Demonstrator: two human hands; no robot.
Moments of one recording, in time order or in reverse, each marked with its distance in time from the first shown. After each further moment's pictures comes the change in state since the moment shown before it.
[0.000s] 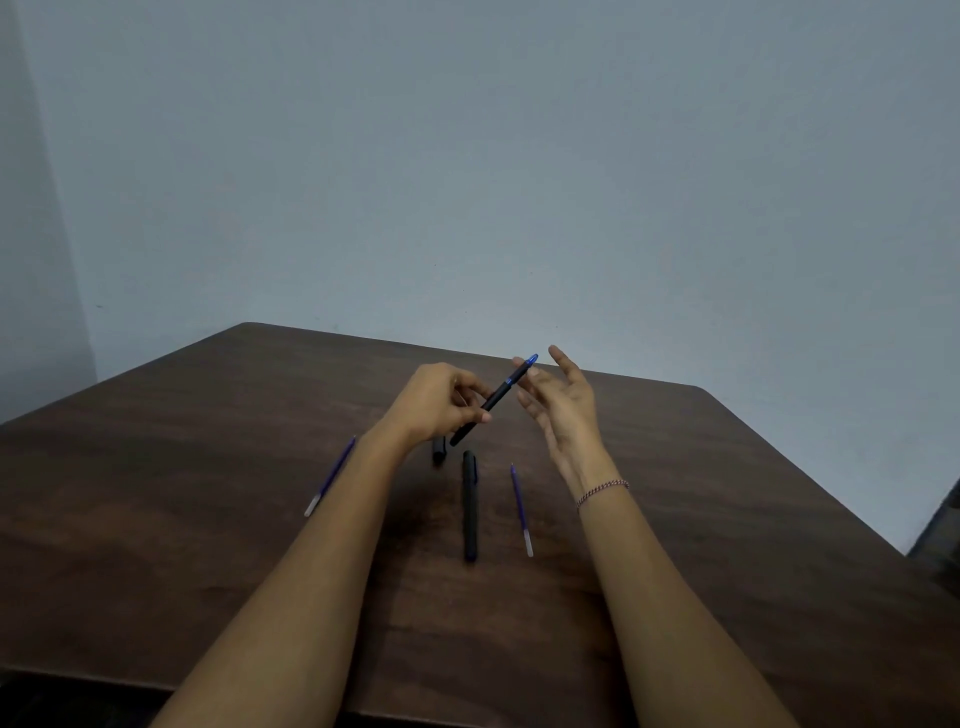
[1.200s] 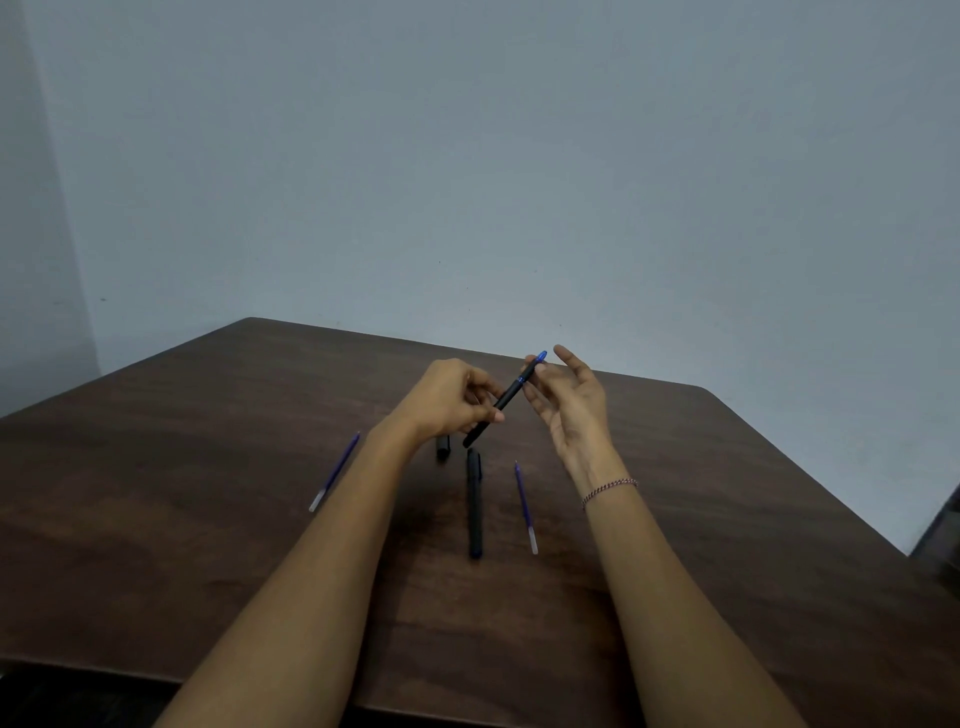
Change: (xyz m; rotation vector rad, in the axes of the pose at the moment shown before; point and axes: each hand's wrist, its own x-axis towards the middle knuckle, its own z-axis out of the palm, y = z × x) left_hand -0.001 0.008 0.000 -0.122 -0.065 0.000; right_hand 0.002 -0.002 -0.001 0.096 0.032 -0.008
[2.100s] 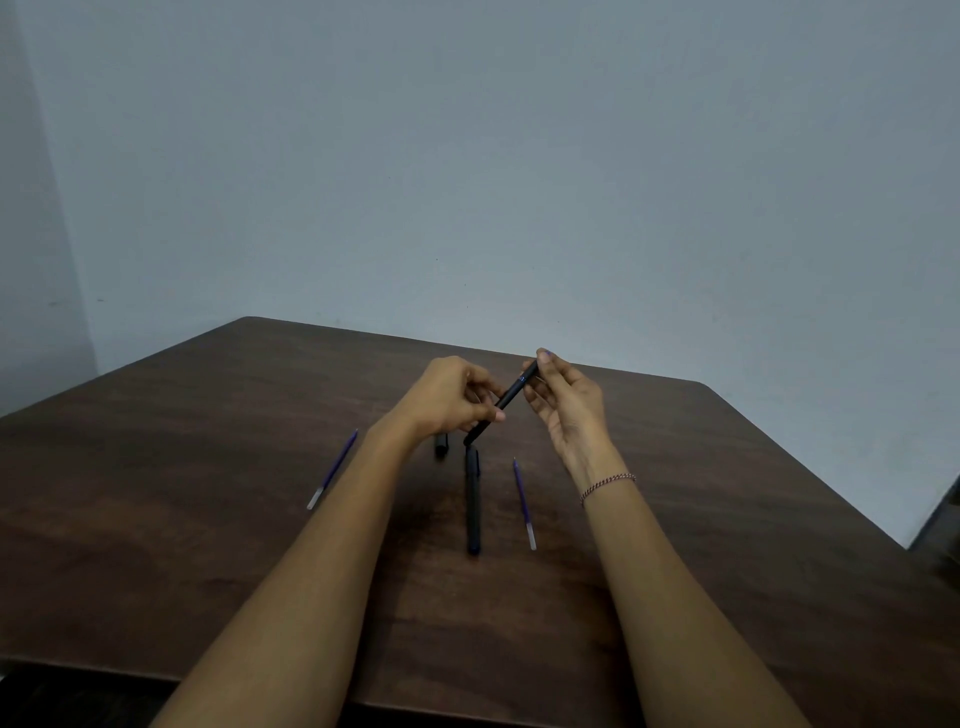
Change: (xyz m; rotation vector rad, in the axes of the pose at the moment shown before) left_hand -0.003 0.005 0.001 -0.008 -0.023 0.012; right_hand -0.002 0.000 -0.001 -0.013 -0.011 0.042
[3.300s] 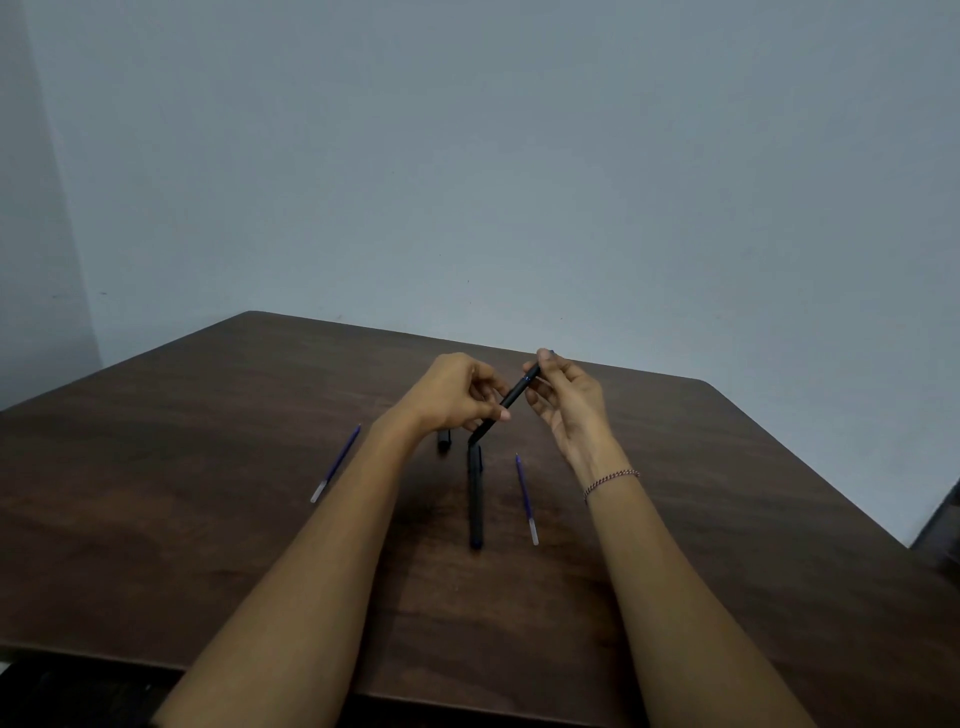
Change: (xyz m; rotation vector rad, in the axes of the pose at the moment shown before) left_hand -0.002 0.000 0.001 -0.024 -0.023 -0.005; right_hand 0.000 0.001 -0.002 -0.077 -0.010 0.047
